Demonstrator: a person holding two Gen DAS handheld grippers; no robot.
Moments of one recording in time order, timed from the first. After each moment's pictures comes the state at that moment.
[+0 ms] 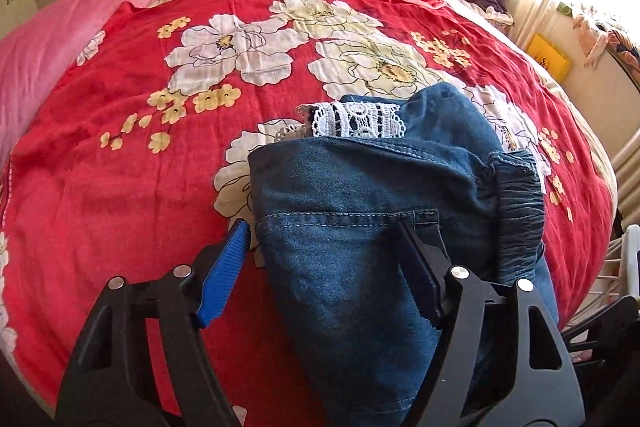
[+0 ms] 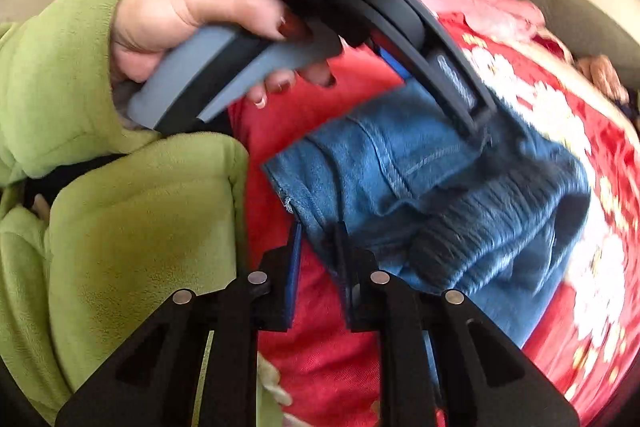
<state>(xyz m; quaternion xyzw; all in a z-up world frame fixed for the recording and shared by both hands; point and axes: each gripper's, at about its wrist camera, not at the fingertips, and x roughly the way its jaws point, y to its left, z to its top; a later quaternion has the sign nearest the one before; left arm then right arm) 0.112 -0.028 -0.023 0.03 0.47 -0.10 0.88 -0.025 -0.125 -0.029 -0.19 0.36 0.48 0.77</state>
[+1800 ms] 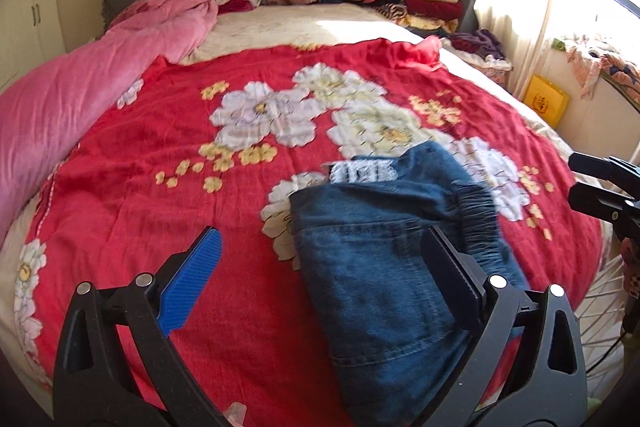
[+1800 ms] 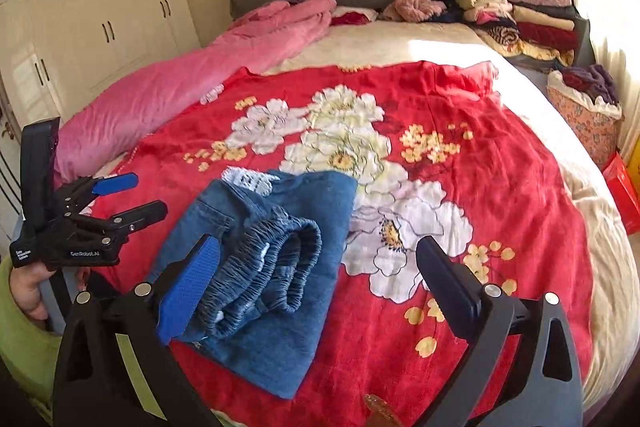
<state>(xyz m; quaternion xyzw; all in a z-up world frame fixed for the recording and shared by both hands) 0.072 -0.009 0.018 0.02 0.38 -0.07 0.92 0.061 -0.246 0.034 0.02 0.39 0.20 0.90</state>
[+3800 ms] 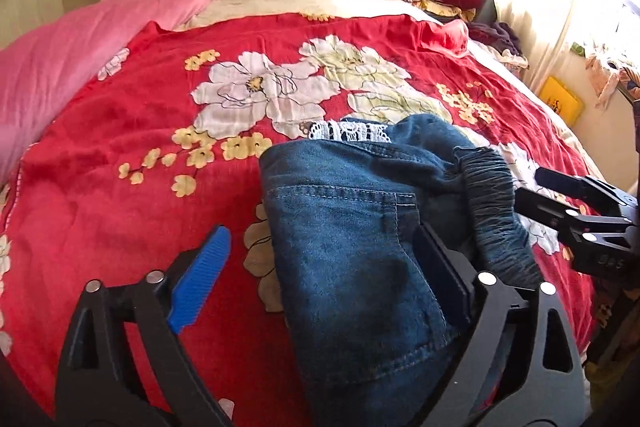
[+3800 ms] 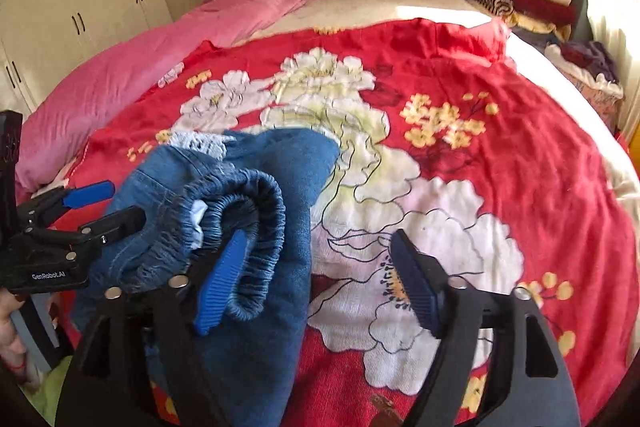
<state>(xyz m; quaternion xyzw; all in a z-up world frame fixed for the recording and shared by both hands) 0.128 -0.011 -0.009 0.00 0.41 -0.06 0.91 0.128 -0.229 -0.012 0.03 0.39 0.18 0.90</state>
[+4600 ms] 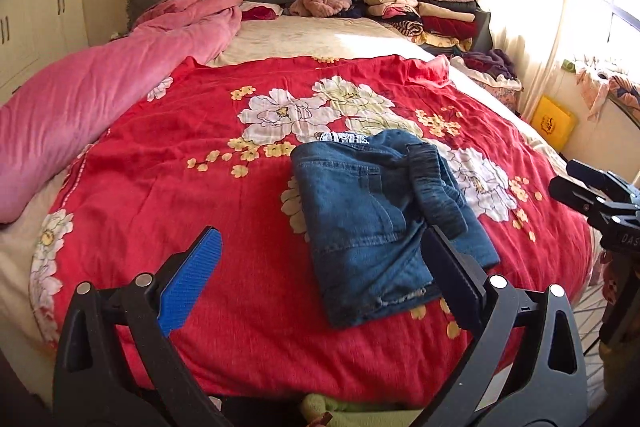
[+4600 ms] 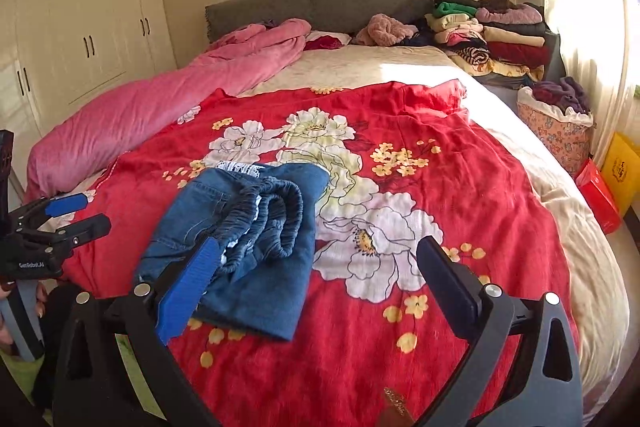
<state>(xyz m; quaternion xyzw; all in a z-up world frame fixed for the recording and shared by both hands) 0.017 -0.003 0.046 0.01 0.35 -0.04 0.94 0.024 -0.256 0.047 0.02 0.32 0.16 0.93</state>
